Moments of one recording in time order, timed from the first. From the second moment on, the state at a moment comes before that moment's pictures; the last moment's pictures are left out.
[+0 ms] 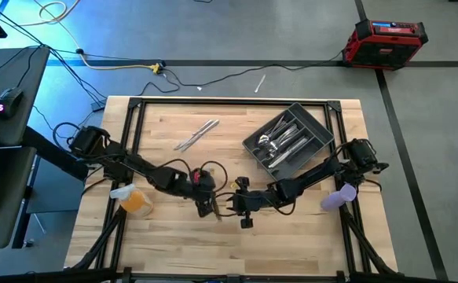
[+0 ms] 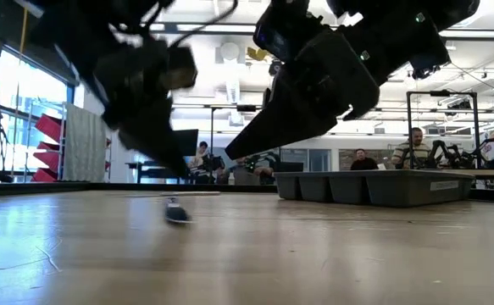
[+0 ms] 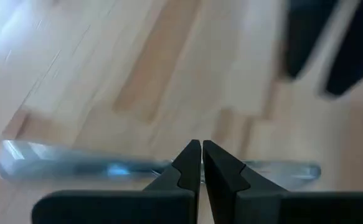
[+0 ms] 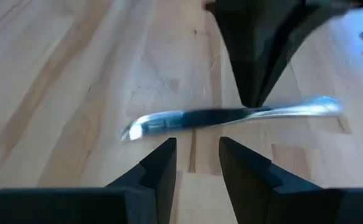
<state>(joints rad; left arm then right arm) -0.31 1.64 0.81 -0.06 -0.28 -0.57 0.34 1.92 1.00 0.27 0.24 0.11</state>
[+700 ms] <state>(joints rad) -0.42 1.80 0.82 0.20 -0.04 -0.52 0.27 1.93 1.00 0.08 -0.13 0.55</state>
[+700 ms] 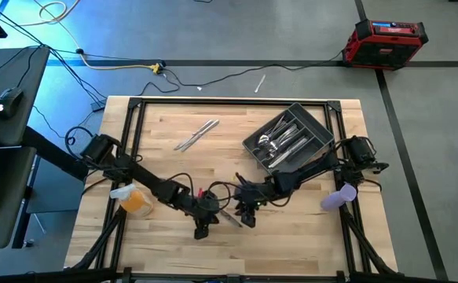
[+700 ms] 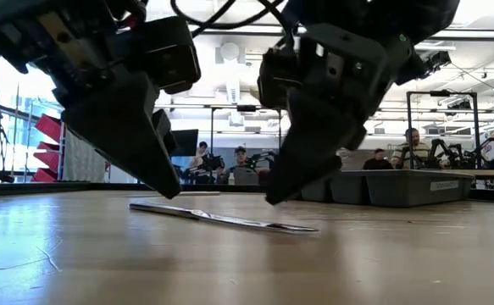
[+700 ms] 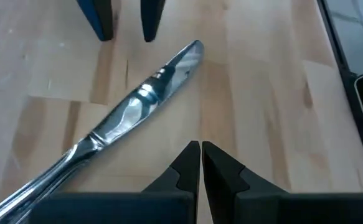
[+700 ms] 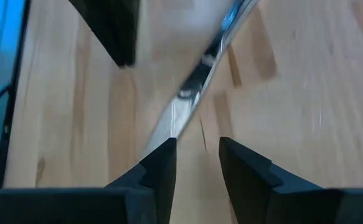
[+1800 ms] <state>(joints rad) -0.36 1.98 0.83 0.38 -0.09 -0.54 0.24 2.08 1.01 0.32 -0.25 0.86</state>
